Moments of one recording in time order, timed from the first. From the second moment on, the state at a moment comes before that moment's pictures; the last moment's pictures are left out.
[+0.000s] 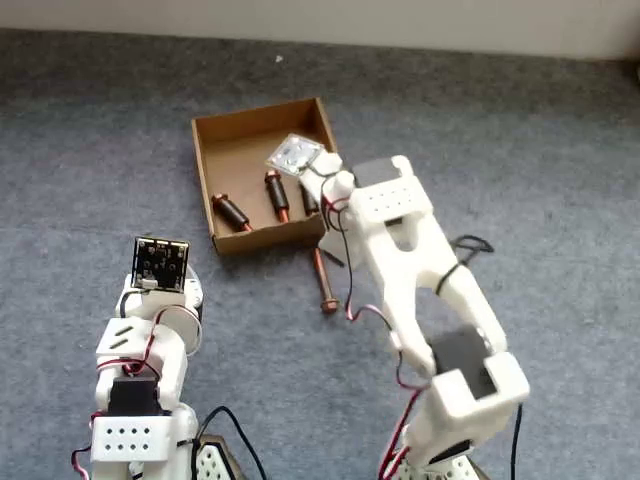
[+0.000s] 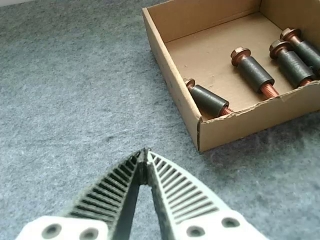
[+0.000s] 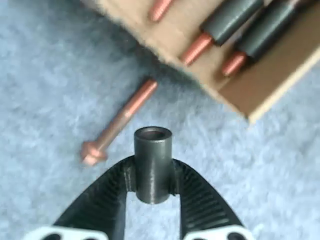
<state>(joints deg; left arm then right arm) -7.8 -92.9 96.0 37.9 -4.9 -25.2 5.1 6.8 74.4 38.5</state>
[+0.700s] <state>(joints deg) -7.8 -92.9 96.0 37.9 -6.5 -15.2 -33.4 48.7 56.6 26.6</state>
